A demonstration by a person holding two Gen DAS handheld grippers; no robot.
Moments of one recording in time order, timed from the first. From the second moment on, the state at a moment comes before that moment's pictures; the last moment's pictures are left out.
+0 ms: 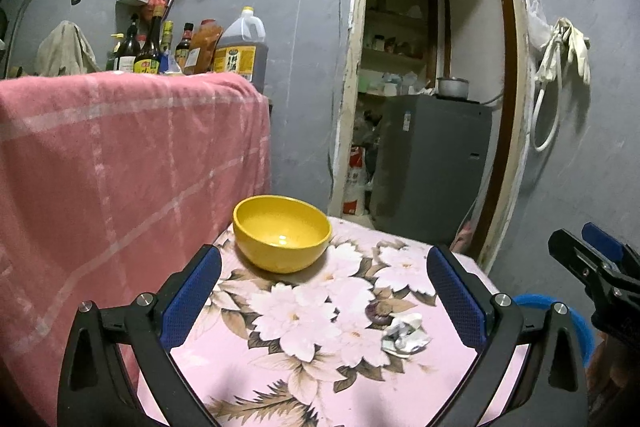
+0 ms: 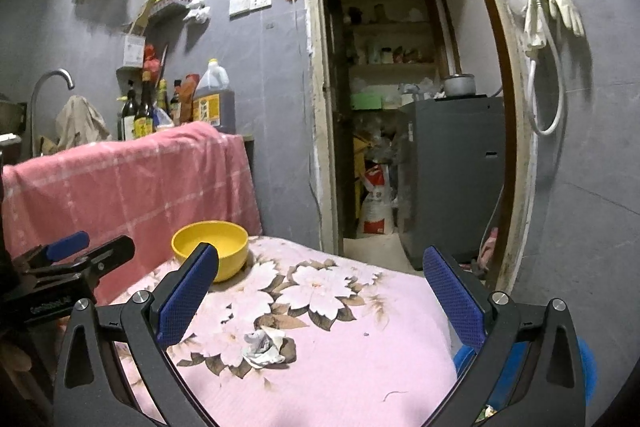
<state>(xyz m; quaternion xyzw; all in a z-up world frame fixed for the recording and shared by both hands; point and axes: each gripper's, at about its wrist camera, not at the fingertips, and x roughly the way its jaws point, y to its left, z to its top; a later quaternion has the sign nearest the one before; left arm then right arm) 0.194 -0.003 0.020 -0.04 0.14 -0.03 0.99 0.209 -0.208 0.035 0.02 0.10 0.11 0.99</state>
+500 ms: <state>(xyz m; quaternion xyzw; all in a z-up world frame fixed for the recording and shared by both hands) 0.224 -0.009 -0.013 -0.02 0.21 -0.04 0.98 0.240 -0.201 -0.004 0.00 0.16 0.12 0.98</state>
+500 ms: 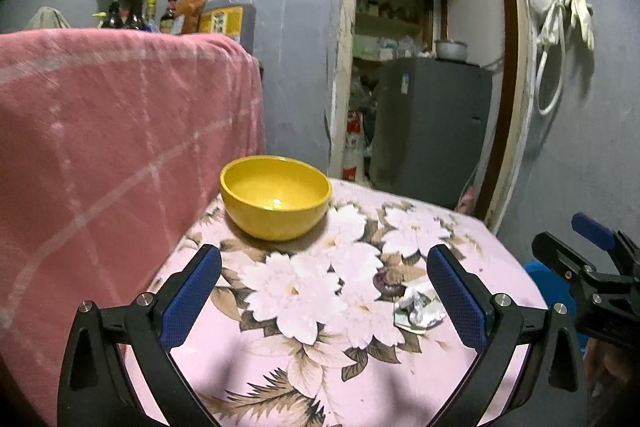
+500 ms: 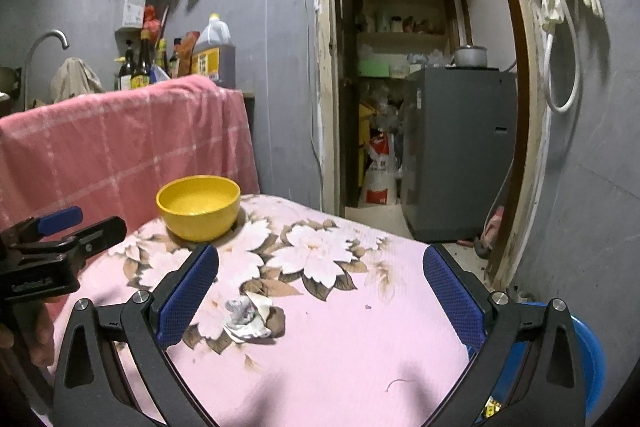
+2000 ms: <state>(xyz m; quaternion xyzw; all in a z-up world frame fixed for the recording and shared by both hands) 0.307 -0.031 -0.073 -0.07 0.43 -0.12 0.89 0.313 -0.196 -0.072 -0.02 0.35 0.16 0.92</state>
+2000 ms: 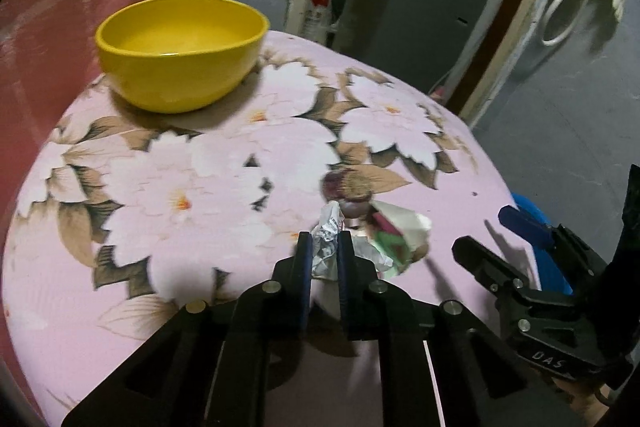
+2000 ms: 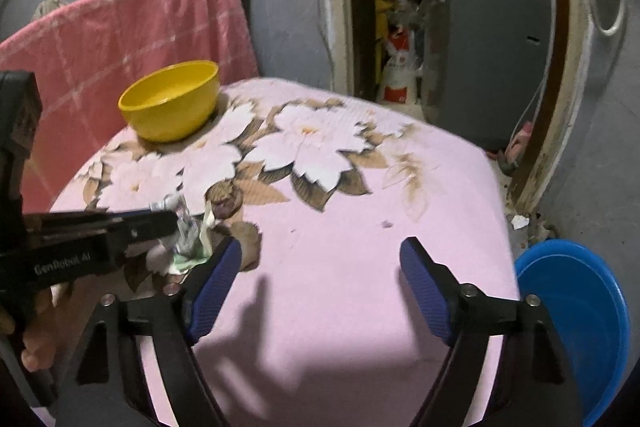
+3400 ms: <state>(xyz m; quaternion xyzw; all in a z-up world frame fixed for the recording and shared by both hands) 0.246 -0.086 0.019 -0.09 0.24 -0.16 0.95 0.255 -0.235 0.014 0.02 0.21 0.18 0.96</state>
